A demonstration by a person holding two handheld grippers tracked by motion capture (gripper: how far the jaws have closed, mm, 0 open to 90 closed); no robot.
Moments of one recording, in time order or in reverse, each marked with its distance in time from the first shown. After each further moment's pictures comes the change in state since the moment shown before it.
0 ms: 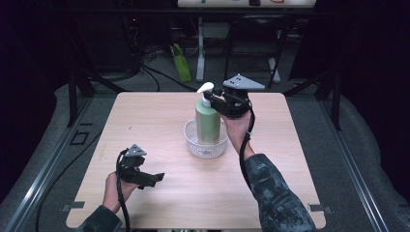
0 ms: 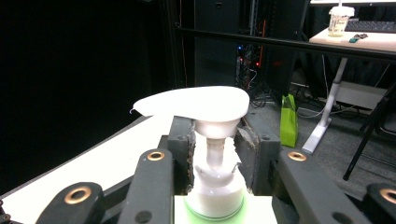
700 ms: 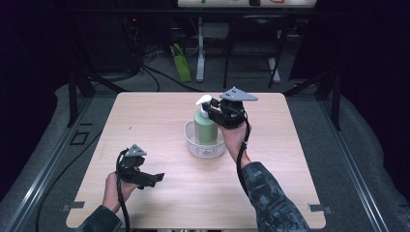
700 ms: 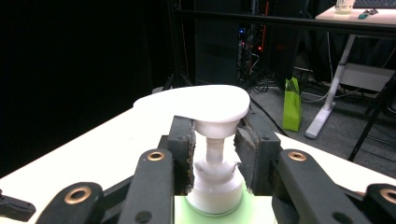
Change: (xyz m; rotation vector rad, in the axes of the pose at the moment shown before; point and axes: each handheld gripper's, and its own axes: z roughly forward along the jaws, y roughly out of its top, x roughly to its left) left arm 0.000 0.000 0.000 0.006 -0.003 0.004; right arm 0.003 -0.037 0.011 0.053 -0.004 0.018
